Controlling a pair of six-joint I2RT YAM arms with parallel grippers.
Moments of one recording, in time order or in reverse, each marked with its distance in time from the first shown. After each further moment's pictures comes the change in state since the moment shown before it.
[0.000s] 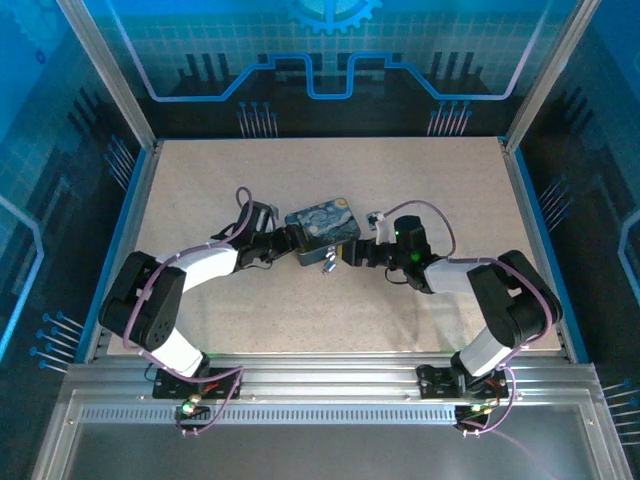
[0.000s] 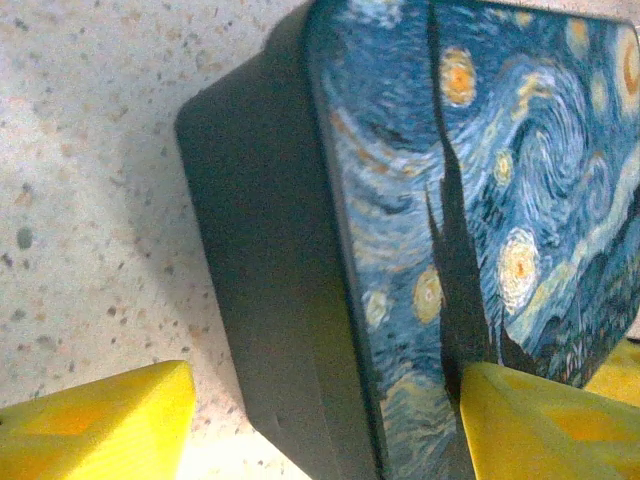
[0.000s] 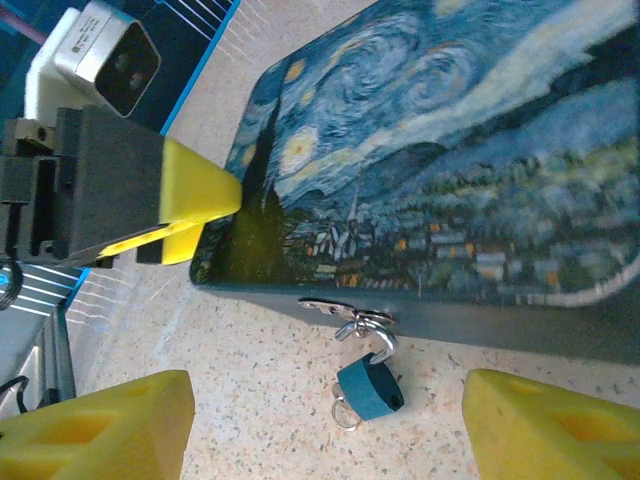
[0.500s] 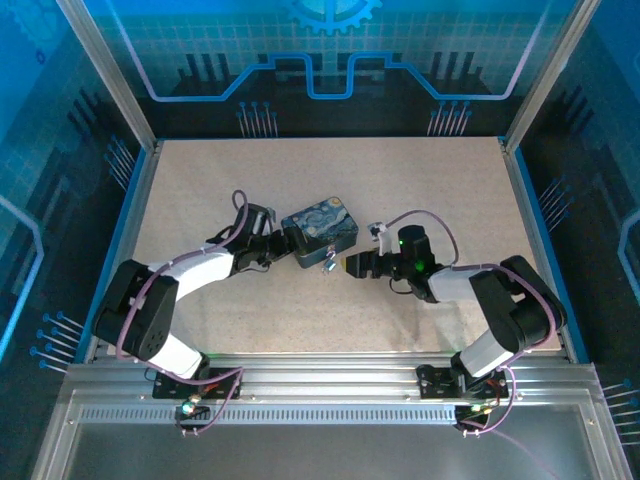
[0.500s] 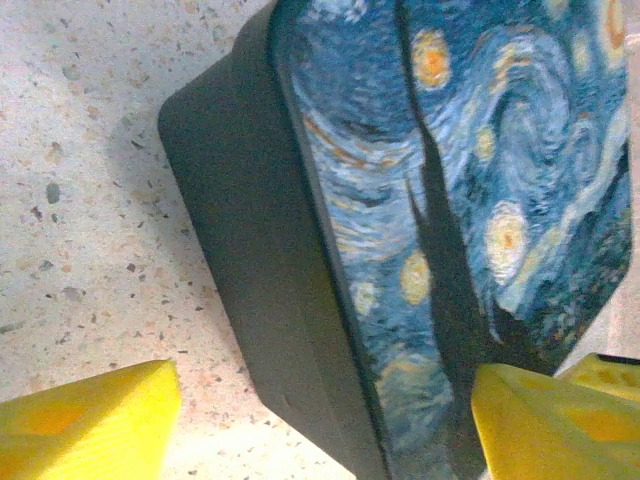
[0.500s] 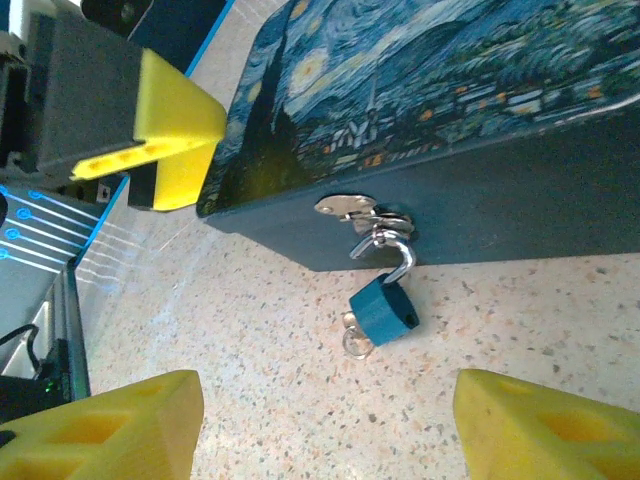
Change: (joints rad) left arm 0.000 -0.068 -0.019 -0.040 0.000 -0.006; right arm -0.001 -0.037 -0.098 0.045 -0.055 -0.038
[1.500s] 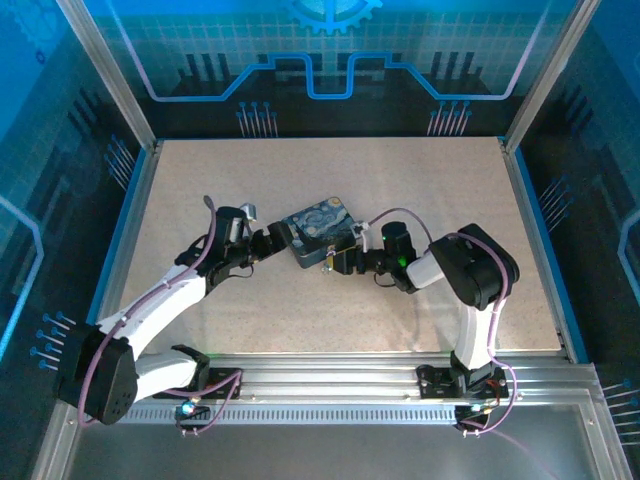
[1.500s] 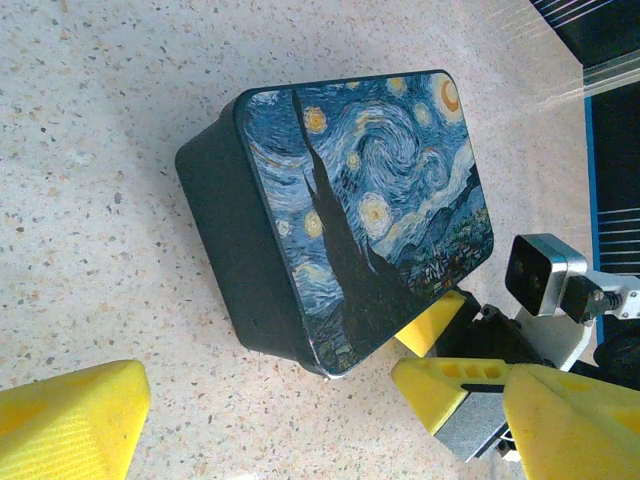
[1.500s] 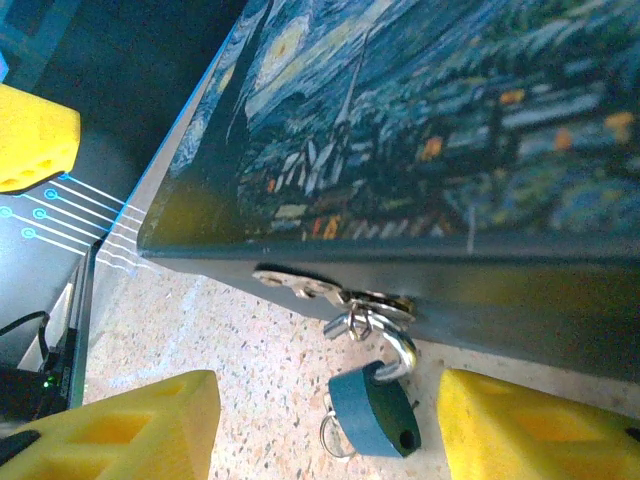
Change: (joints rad) left arm 0.012 -0.337 -0.056 -0.151 -0.068 0.003; right arm 0.029 0.358 0.149 0.249 -0.104 0.019
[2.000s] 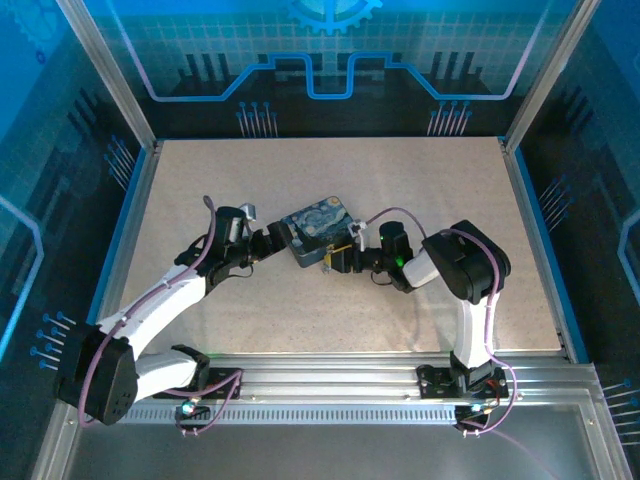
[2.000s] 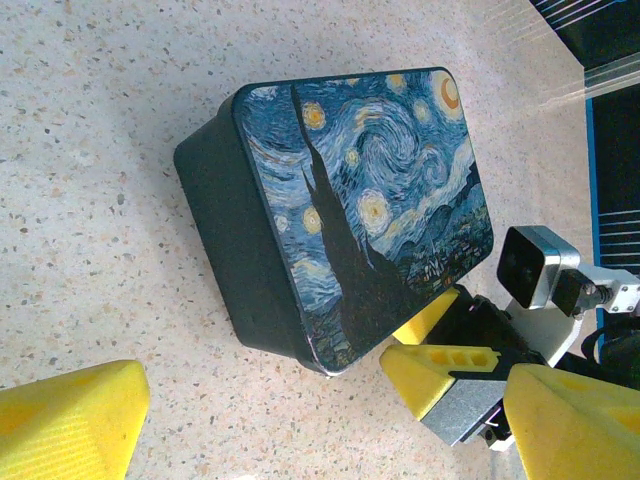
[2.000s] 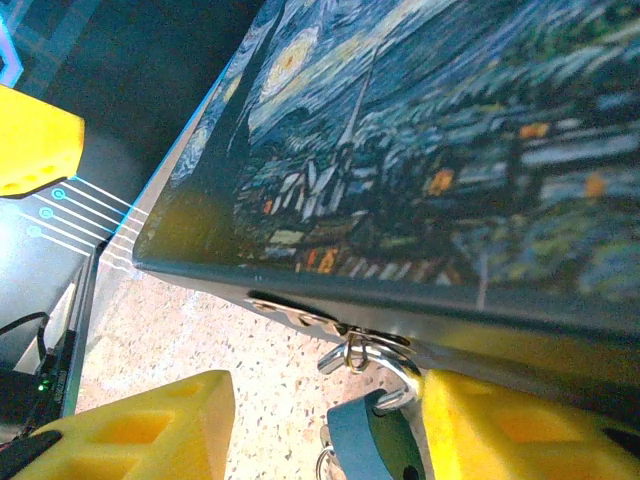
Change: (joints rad) left arm 0.004 0.000 -0.001 0.000 0.000 0.000; right arm 0.005 0.061 0.025 0.076 -0.019 0.002
